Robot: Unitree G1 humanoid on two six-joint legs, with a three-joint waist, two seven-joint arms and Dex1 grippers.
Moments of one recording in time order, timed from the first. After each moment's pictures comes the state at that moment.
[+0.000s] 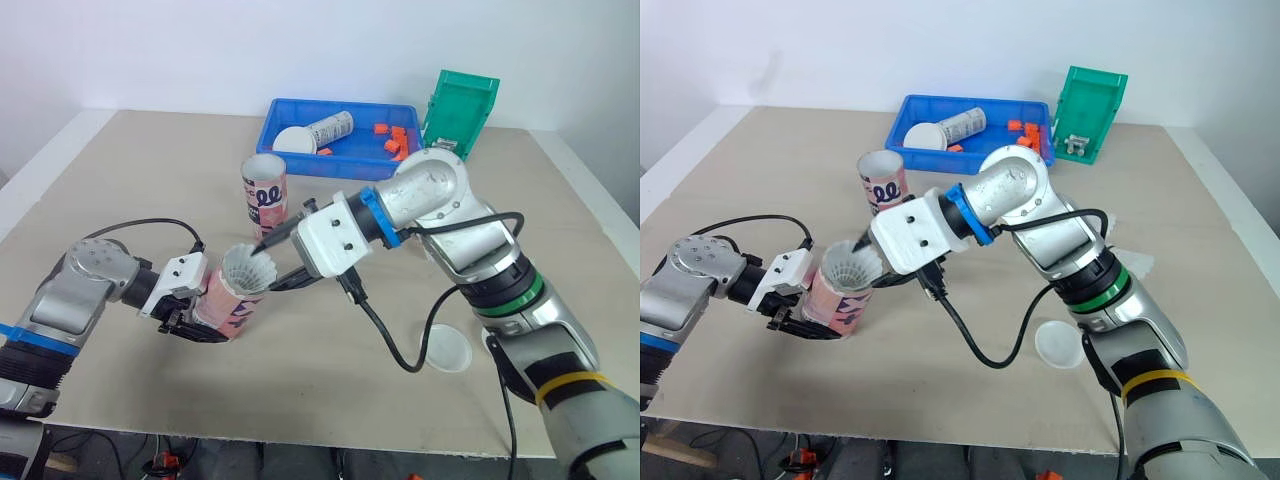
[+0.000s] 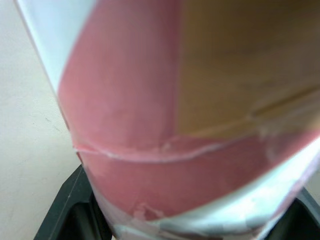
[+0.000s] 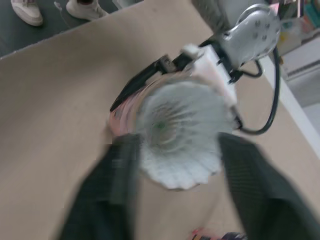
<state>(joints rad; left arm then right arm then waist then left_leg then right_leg) -0.51 0.89 -0.19 0.10 -0.24 0.25 -1.57 -1.12 -0.46 0.47 -0.04 0.16 0.10 1.38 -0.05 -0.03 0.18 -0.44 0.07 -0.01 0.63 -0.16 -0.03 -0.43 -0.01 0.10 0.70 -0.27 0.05</state>
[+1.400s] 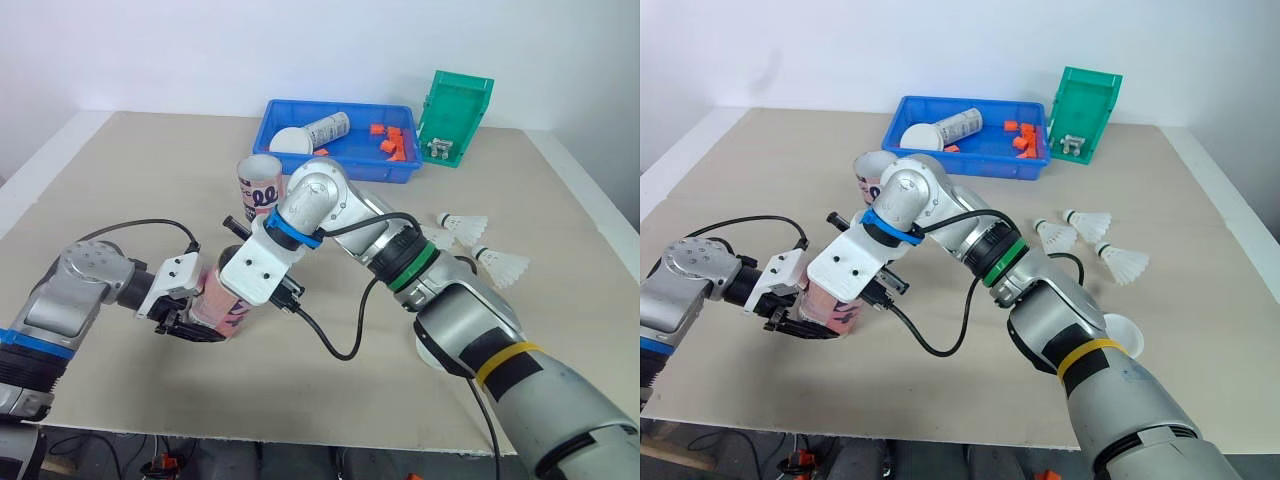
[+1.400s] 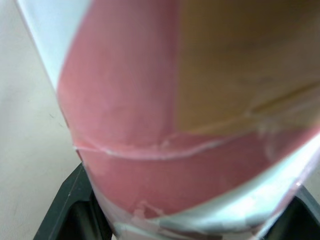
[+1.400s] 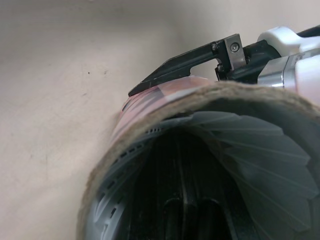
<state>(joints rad) -0.49 0.91 -0.18 0.09 -0.25 0.25 -1.53 -1.32 -0.15 0.63 0.53 -0.07 -0.30 1.54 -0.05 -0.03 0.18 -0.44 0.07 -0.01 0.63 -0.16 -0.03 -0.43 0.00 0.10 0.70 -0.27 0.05</state>
